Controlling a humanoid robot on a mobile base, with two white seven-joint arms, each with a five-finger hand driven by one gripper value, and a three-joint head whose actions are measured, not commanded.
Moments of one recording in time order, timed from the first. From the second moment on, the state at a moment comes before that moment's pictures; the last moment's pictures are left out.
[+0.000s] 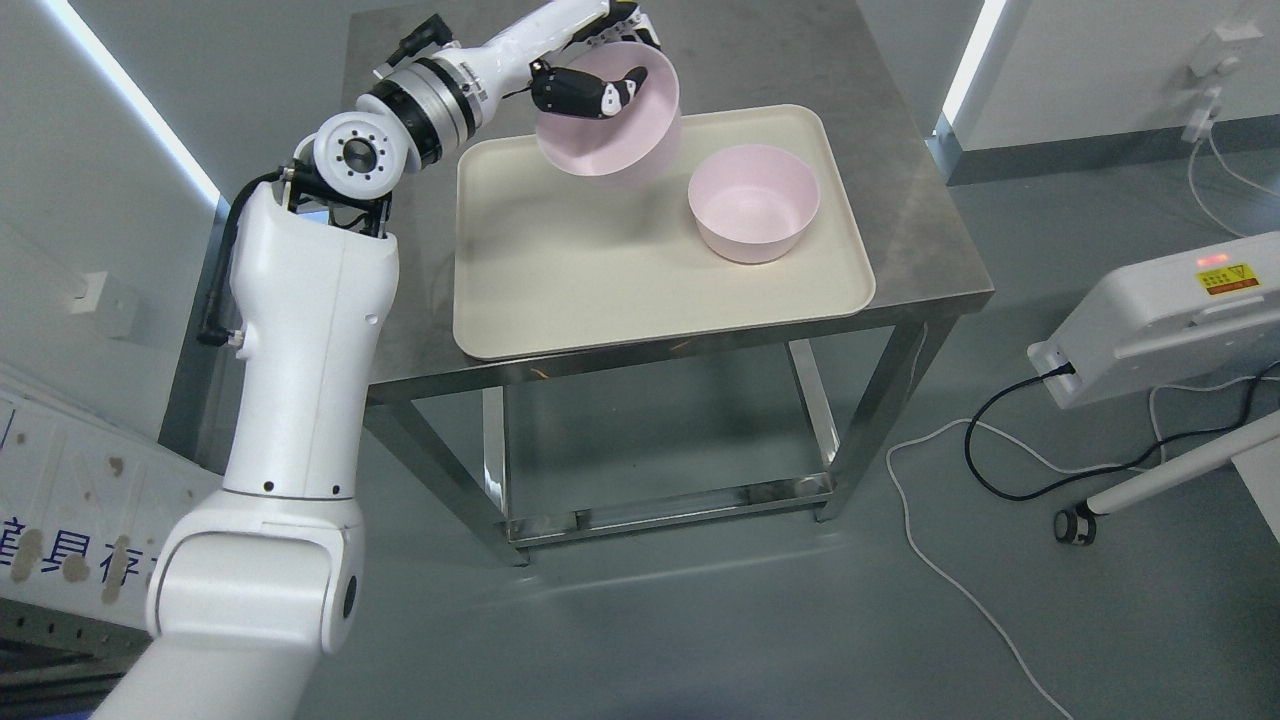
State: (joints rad) left arm -1.01 0.06 -0.21 -1.15 -0.47 -0.14 -0.69; right arm 0.08 0.00 -0.09 -0.20 -0.09 0.02 0.06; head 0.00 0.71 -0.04
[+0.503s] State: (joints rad) left arm -1.05 0.03 -0.51 -1.08 -0.39 -0.15 -0.49; right arm 0.08 0.00 -0.09 -0.20 -0.09 0.02 0.06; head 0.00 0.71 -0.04
